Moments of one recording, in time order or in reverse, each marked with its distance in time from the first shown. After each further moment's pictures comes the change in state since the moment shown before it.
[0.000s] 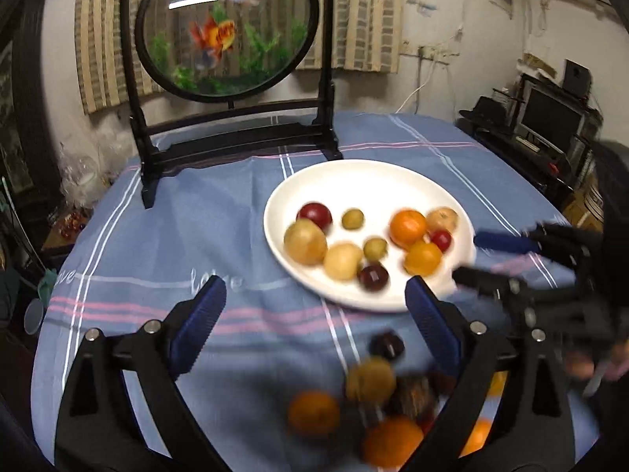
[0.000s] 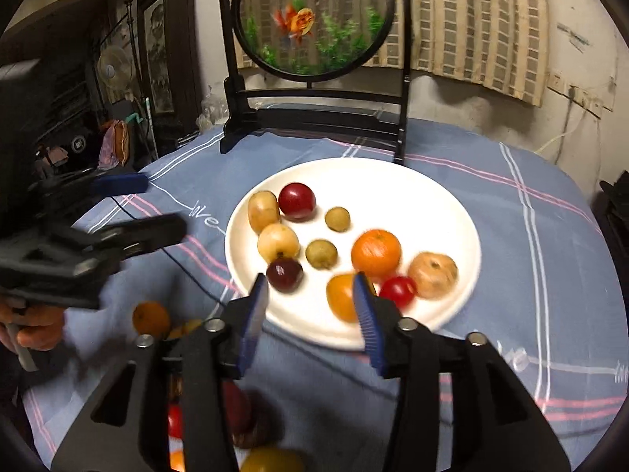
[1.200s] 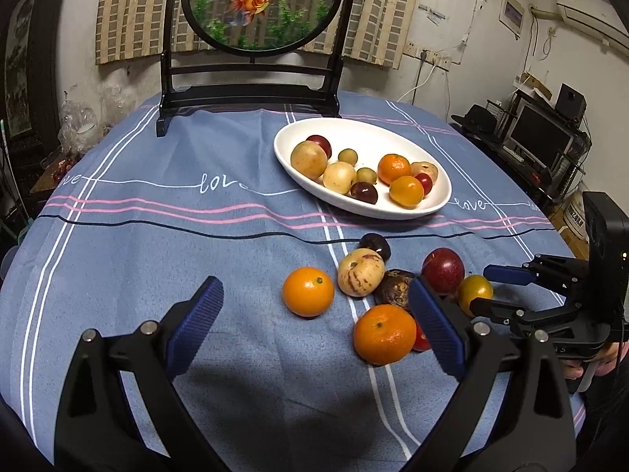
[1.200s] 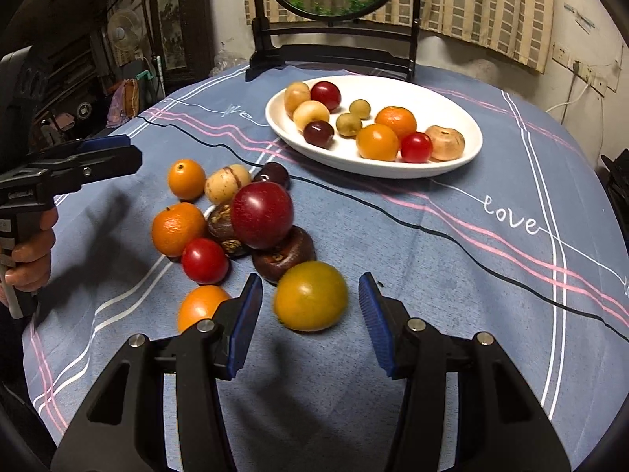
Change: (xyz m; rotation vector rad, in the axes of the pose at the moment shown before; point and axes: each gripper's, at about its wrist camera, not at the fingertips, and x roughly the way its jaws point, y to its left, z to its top) left arm -0.034 0.017 -0.074 -0.135 0.048 -0.068; right arm -0.026 0.025 -0.086 -0.049 0.164 0.012
